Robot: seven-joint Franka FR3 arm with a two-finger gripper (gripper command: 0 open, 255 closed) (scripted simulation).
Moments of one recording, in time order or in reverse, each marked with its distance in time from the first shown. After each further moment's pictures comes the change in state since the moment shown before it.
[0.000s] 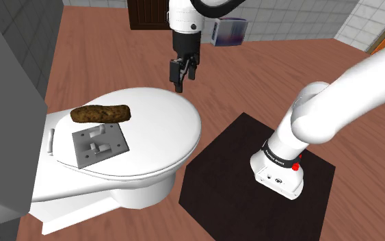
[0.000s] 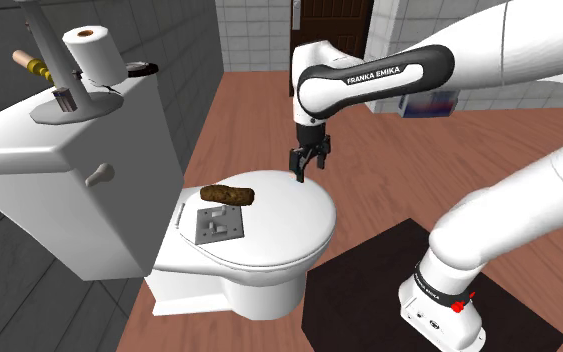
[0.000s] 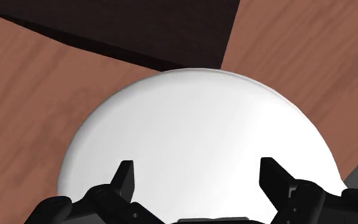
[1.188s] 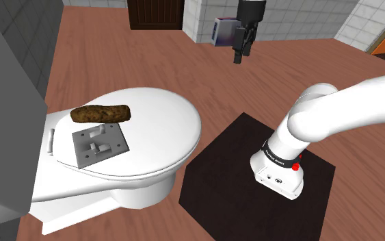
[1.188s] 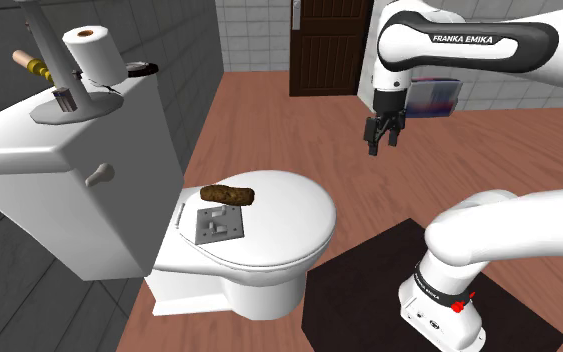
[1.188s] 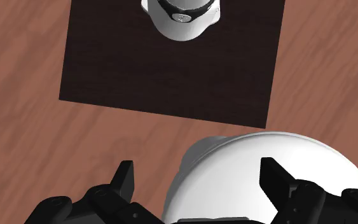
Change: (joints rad) arm -0.125 -0.350 -0.296 -0.073 -0.121 -0.370 -0.222
